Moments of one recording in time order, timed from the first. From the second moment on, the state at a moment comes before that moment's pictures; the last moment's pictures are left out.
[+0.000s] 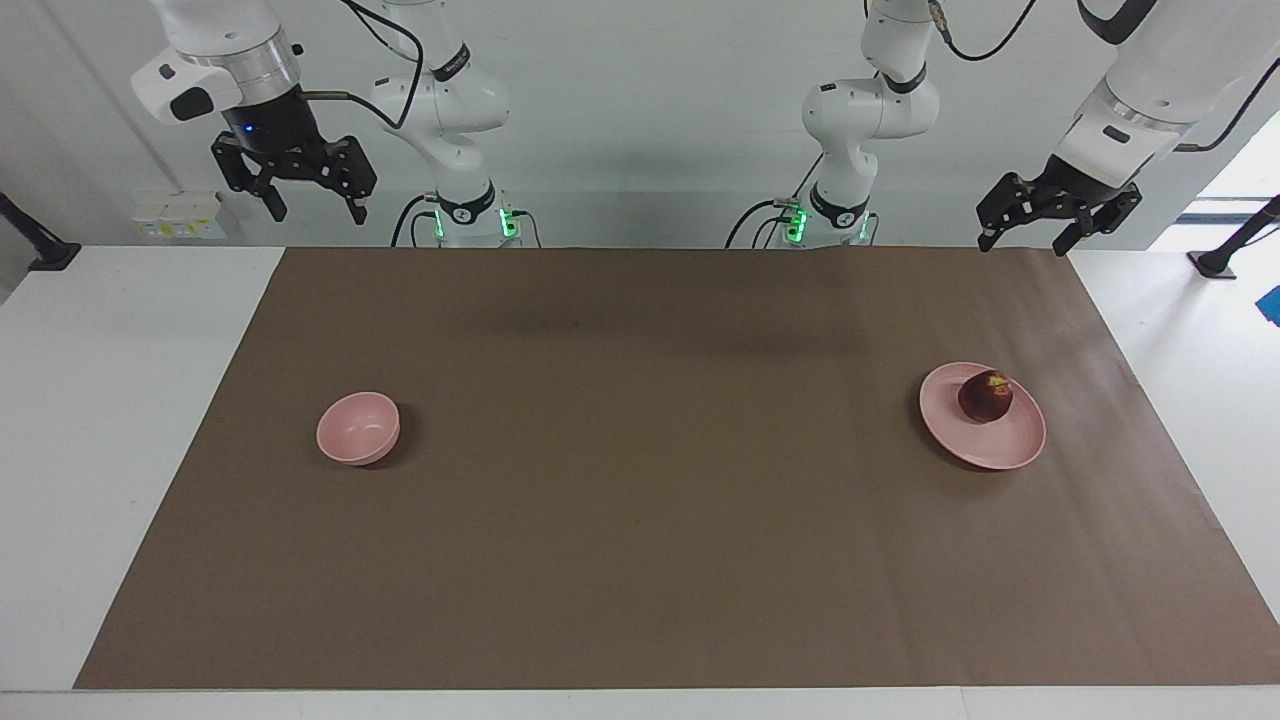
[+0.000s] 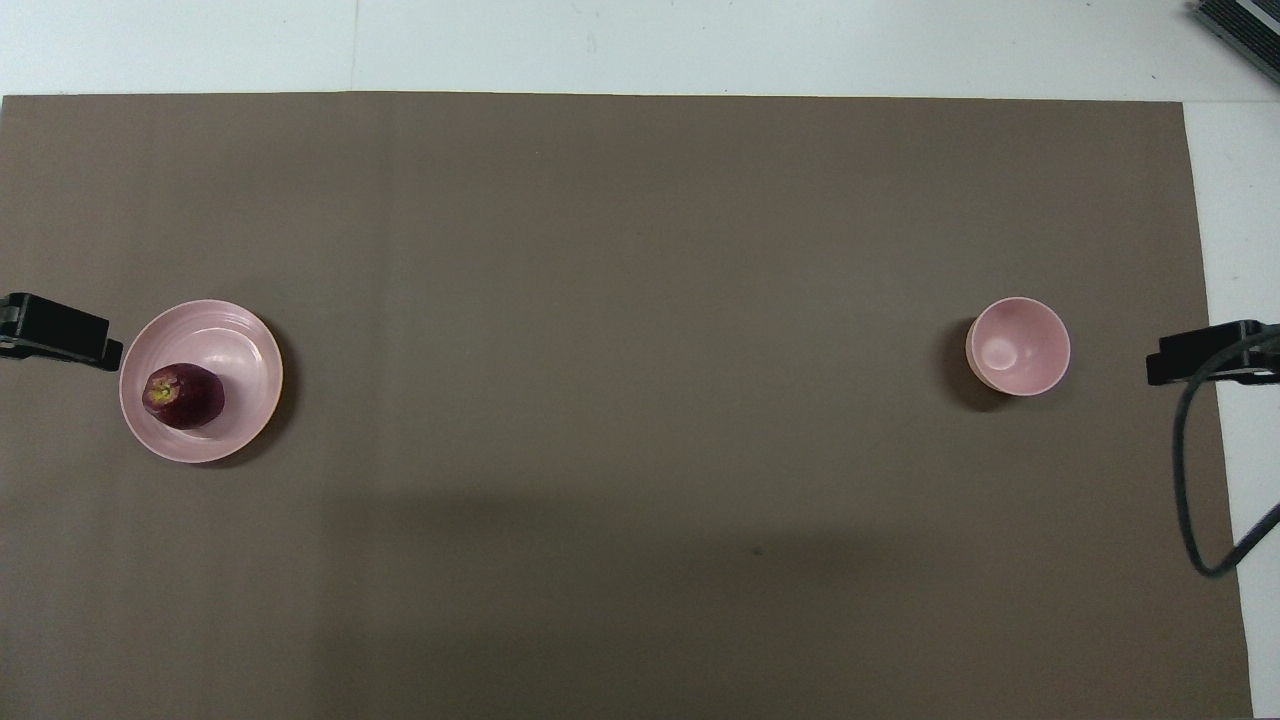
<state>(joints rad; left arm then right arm) 0.00 0.01 -0.04 -1.46 -0.03 1.39 0.06 0.10 -0.09 -0.09 -1.54 -0.03 1.45 0.05</state>
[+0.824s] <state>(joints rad) 0.01 0.01 -0.04 -1.46 -0.03 1.37 0.06 0.10 -0.10 -0.09 -1.55 -0.03 1.45 0.05</state>
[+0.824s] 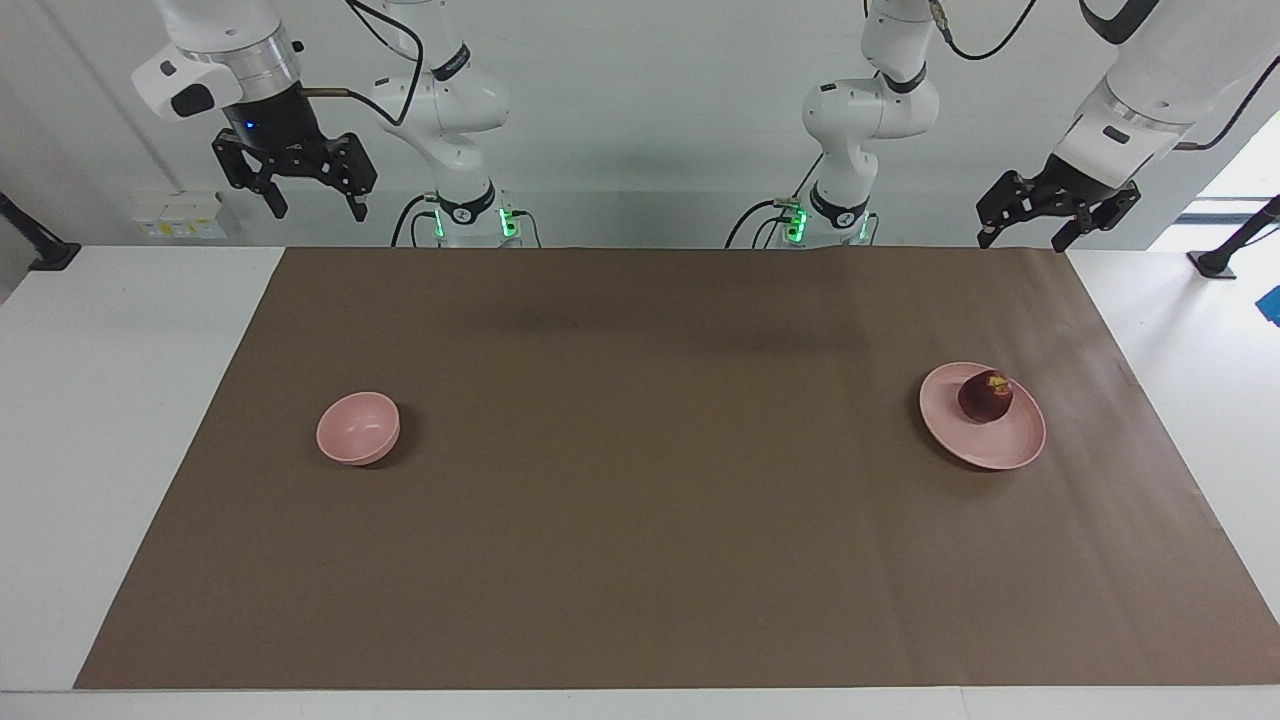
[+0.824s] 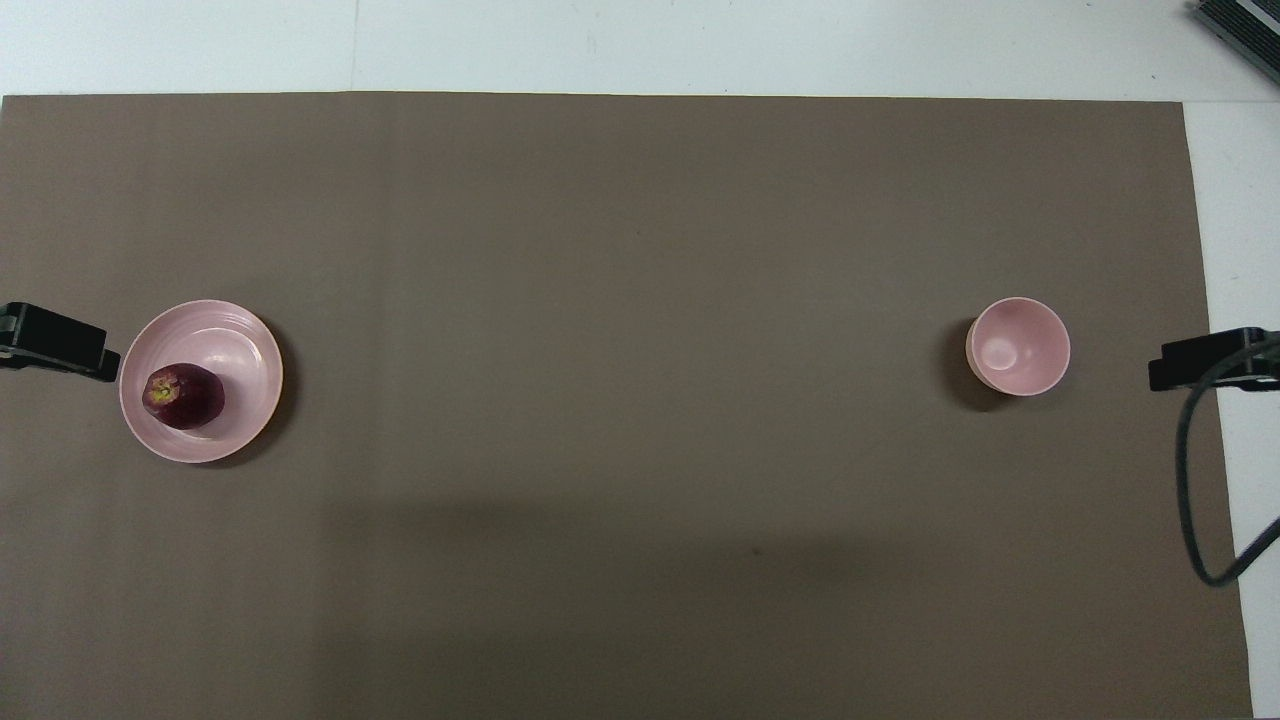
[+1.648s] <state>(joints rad) 0.06 -0.01 -0.03 -1.66 -0.03 1.56 0.11 0.09 -0.10 -0.09 -1.55 -0.03 1.42 0.05</state>
